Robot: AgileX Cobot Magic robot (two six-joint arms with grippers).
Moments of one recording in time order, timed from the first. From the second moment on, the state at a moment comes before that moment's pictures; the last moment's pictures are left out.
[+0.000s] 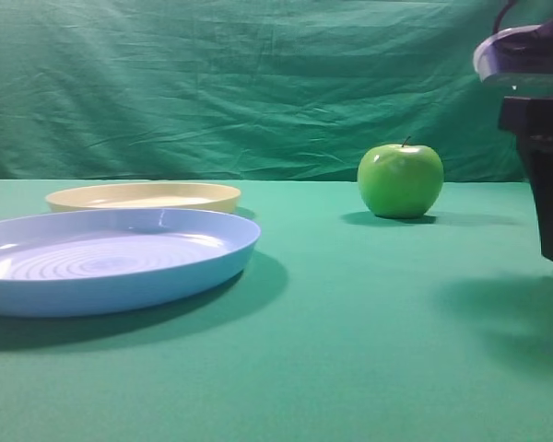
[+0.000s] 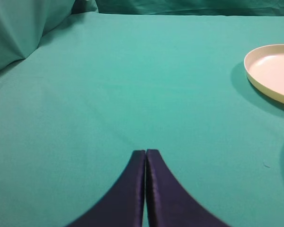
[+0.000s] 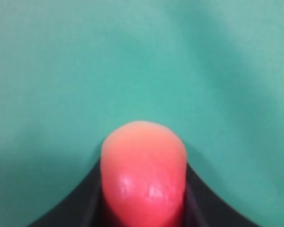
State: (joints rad) left arm 0.06 -0.02 0.01 0.32 0.38 -0.33; right arm 0.42 1.68 -1.00 -0.02 0.83 0.02
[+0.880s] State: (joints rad) left arm 0.06 -0.02 0.01 0.32 0.38 -0.33; right arm 0.71 1.75 -1.54 -0.01 0.88 -0.16
